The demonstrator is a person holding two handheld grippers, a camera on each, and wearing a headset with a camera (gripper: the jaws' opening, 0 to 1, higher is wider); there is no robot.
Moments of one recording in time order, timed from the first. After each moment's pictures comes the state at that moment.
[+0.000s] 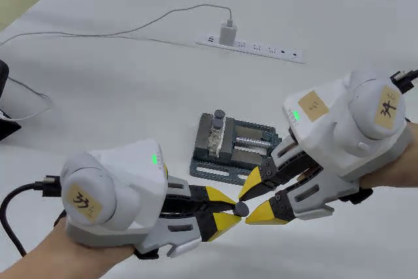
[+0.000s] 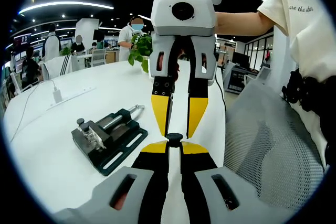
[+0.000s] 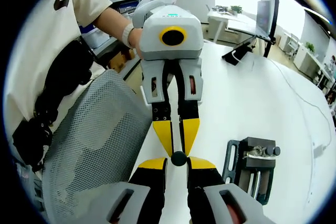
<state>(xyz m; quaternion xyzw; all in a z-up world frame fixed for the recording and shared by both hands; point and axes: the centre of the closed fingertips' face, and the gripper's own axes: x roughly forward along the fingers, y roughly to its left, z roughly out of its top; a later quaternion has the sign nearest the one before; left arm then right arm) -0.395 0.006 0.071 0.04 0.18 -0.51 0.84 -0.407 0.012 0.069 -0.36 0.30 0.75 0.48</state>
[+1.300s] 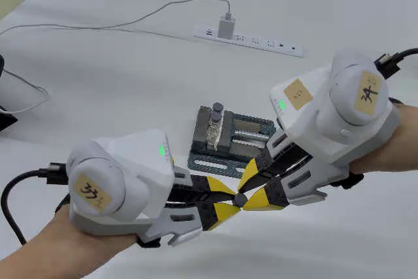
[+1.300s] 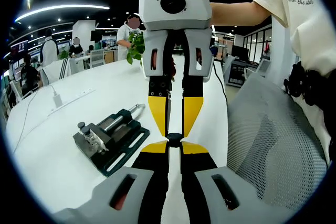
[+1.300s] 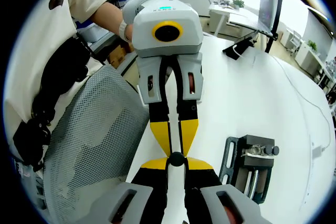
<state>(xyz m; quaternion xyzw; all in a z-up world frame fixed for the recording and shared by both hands) -0.393 0.004 0.068 0.07 0.18 -0.51 0.84 -0.403 0.012 0.066 -0.38 0.31 0.73 0.47</state>
